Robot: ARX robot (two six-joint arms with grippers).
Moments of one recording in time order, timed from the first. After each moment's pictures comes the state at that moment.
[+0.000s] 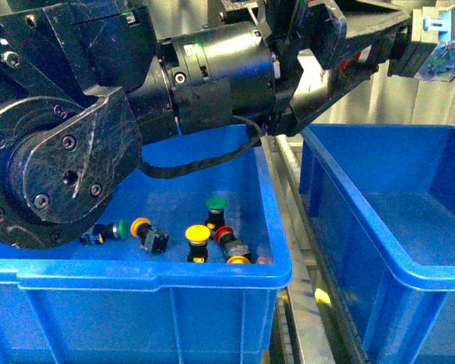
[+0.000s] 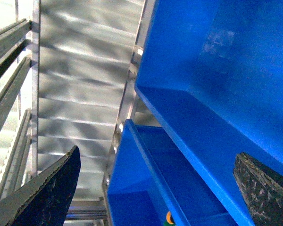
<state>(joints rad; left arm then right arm) -0.49 1.87 1.21 1.15 0.84 -0.97 -0.06 1.14 0.89 0.16 0.15 1.32</state>
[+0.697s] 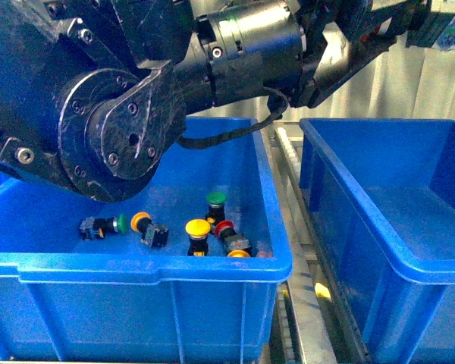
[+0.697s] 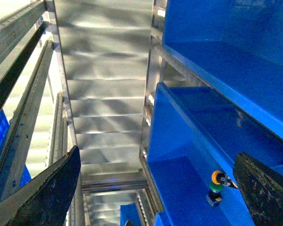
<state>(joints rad) -0.52 1.97 1.39 1.12 0.83 -0.97 0.09 1.16 0.97 0.15 0.16 1.50</state>
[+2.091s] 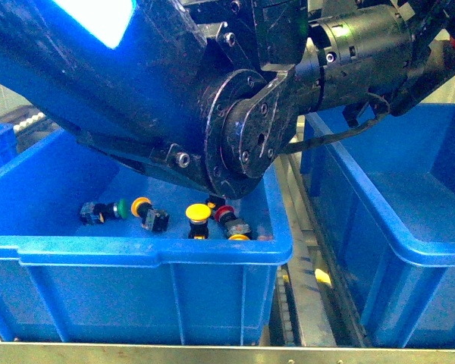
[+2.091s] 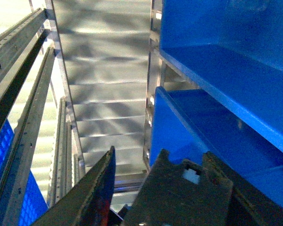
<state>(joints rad) -0.63 2.10 1.54 1.01 0.77 -0.96 0.03 1.13 0.92 0.18 0.09 1.53</state>
